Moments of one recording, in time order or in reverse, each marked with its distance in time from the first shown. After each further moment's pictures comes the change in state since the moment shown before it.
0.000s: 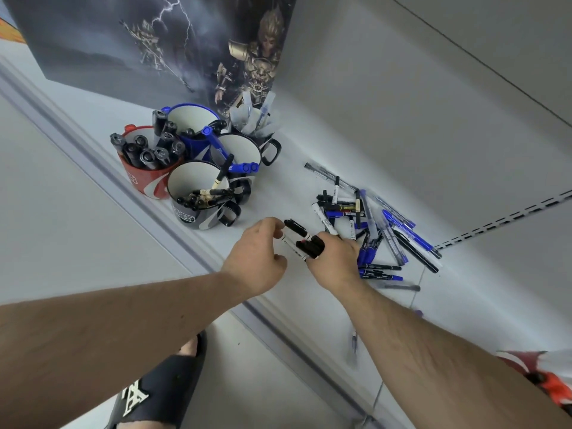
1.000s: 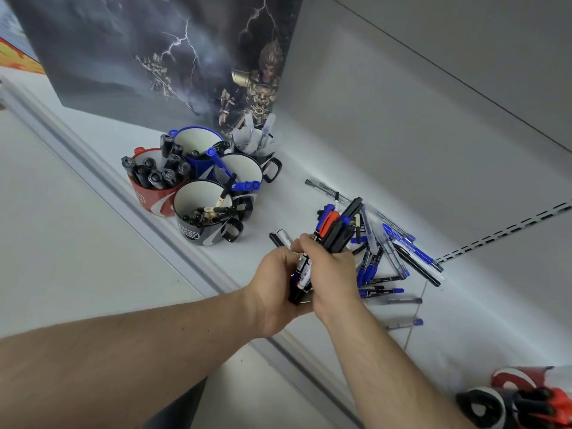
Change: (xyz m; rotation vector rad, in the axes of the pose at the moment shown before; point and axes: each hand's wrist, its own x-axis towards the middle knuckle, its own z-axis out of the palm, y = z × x) left_hand -0.020 0.054 0.000 -1.390 -0.412 -0.605; right_hand -0.045 -0.077 -0.044 1.240 0.069 0.451
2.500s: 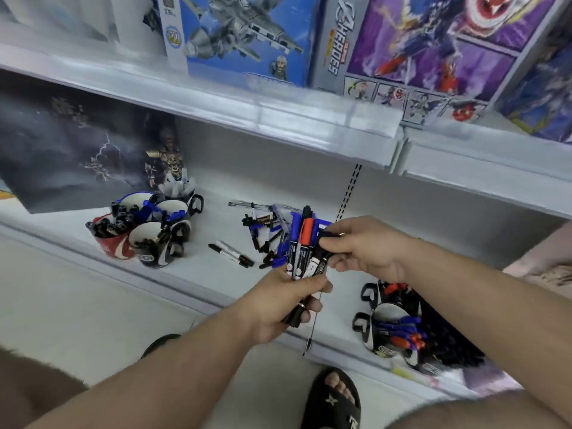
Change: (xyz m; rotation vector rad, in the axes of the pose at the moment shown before) left_hand -0.160 -0.126 0.144 0.706 -0.164 0.124; right_hand -0.192 -0.096 -0.245 -0.236 -0.288 -0.041
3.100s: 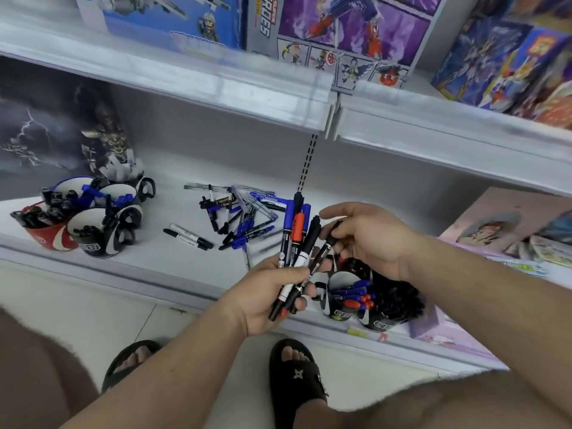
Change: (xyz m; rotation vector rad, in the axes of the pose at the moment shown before) left_hand 0.003 -0.032 0.042 -0.248 -0.290 0.012; right_hand -0.051 0.038 -0.042 0.115 0.221 -0.030
